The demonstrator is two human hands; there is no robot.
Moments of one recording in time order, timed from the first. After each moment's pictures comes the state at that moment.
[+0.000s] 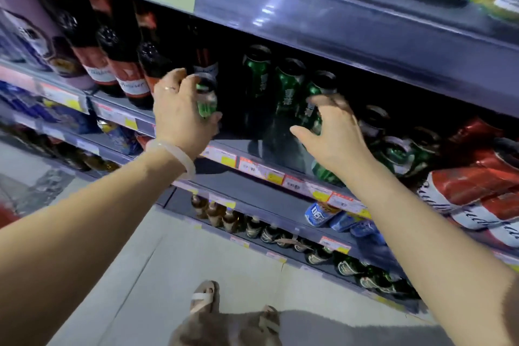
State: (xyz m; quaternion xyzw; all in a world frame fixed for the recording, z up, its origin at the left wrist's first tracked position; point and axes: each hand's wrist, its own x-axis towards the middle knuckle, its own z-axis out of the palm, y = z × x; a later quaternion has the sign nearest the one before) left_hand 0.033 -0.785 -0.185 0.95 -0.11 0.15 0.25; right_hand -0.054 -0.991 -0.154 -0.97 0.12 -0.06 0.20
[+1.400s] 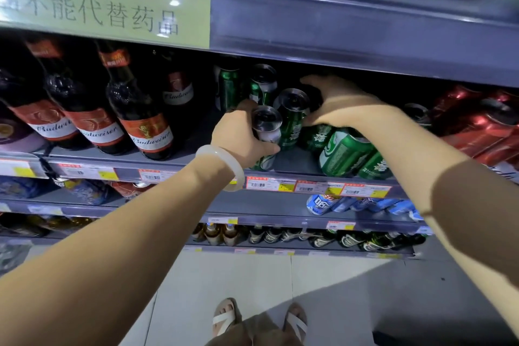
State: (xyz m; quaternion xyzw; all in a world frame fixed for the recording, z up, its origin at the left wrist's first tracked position) left_hand 0.063 -0.836 -0.191 0.88 -0.31 -0.11 0.34; right_hand 0.002 -1.001 -0.131 -0.97 0.21 0.07 0.14
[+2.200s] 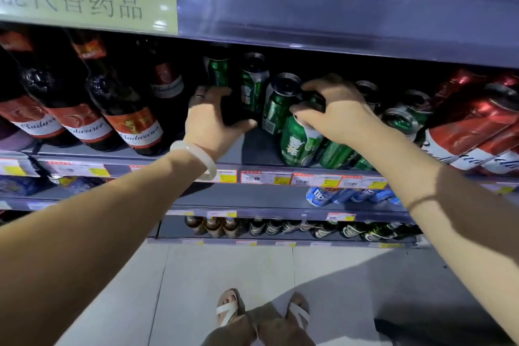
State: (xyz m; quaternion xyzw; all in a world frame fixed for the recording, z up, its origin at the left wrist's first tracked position) left_hand 0.082 -0.826 -0.204 0.89 -0.26 -0.04 0.37; right_hand -0.027 -0.988 -0.145 -0.96 0.22 -0.02 0.18
